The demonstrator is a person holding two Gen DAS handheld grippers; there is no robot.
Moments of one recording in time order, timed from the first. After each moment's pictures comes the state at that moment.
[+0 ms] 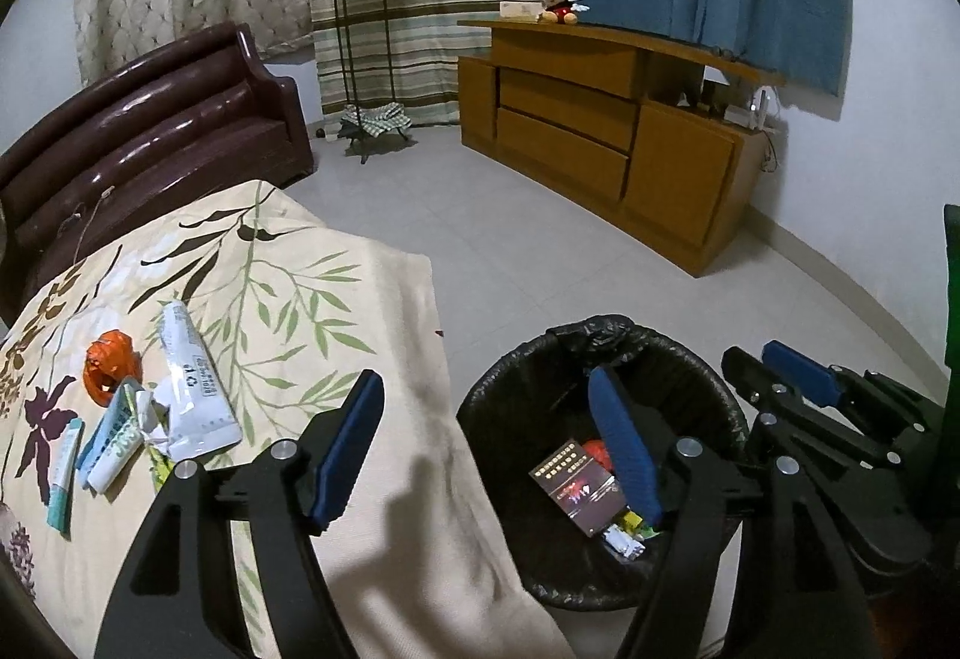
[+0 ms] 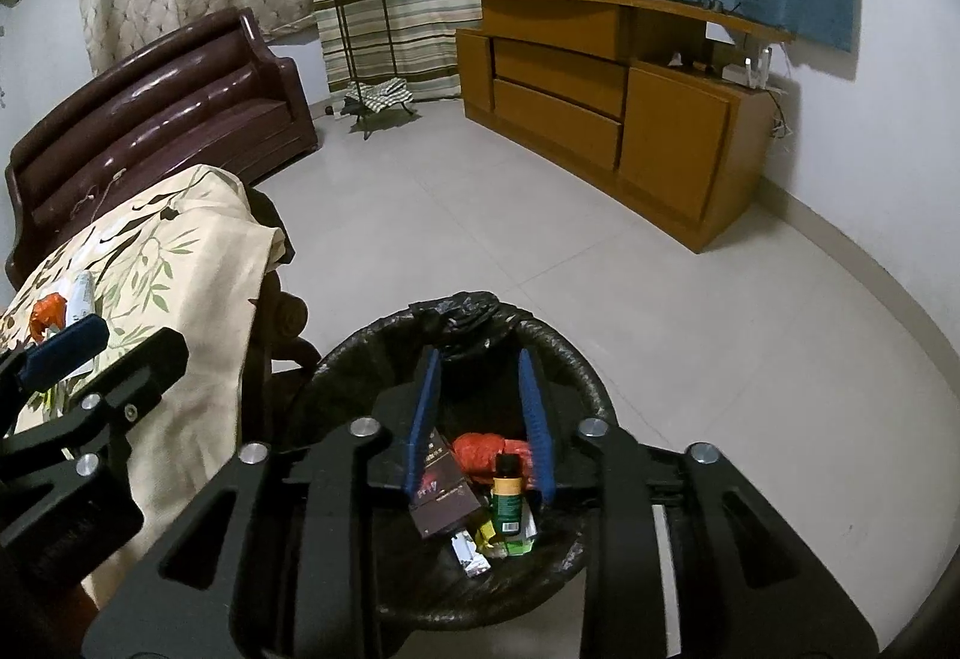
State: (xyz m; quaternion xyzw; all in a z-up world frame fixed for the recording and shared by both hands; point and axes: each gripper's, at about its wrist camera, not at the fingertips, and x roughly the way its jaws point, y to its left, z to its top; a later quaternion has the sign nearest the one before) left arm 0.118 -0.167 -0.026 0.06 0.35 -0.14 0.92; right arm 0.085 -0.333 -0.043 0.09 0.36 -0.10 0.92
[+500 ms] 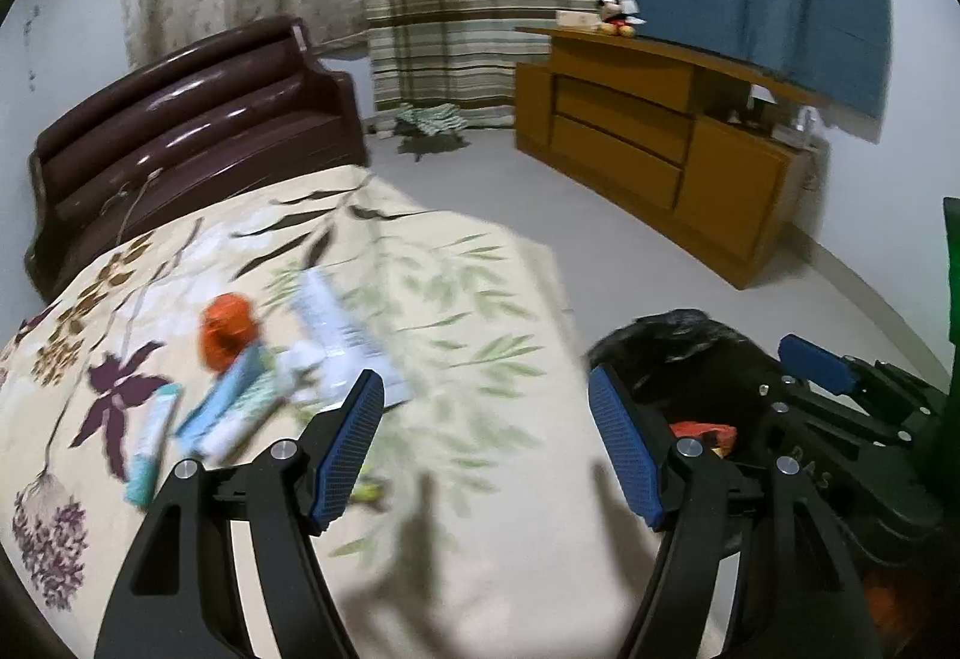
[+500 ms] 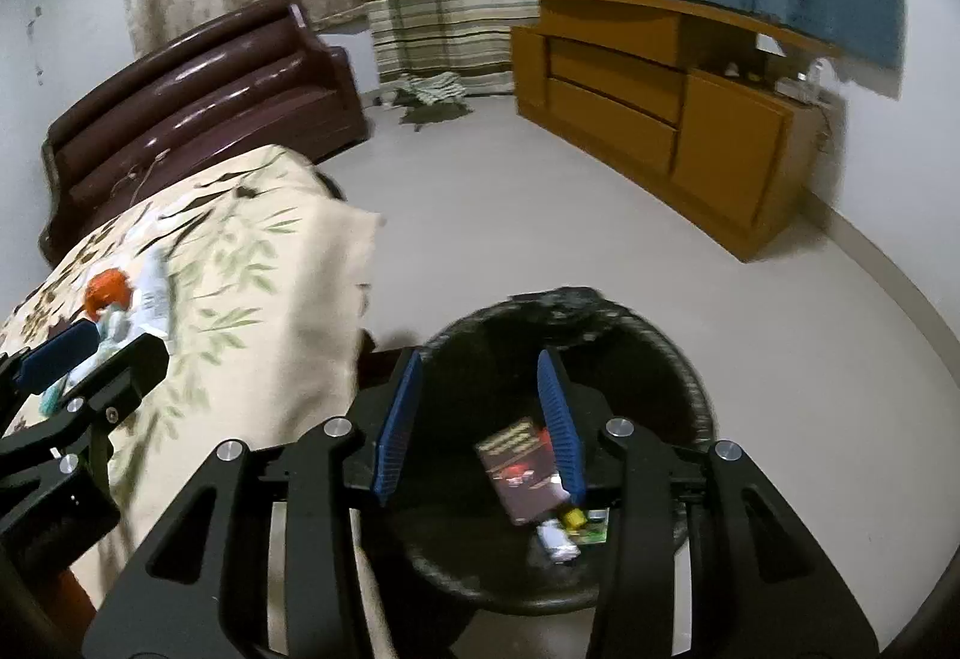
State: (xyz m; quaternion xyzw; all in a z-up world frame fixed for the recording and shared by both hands) left arm 0.102 -0.086 -0.013 0.05 0.35 -0.08 0.93; right arm 0.086 -0.268 -0.033 0.08 0.36 -0.04 0.93
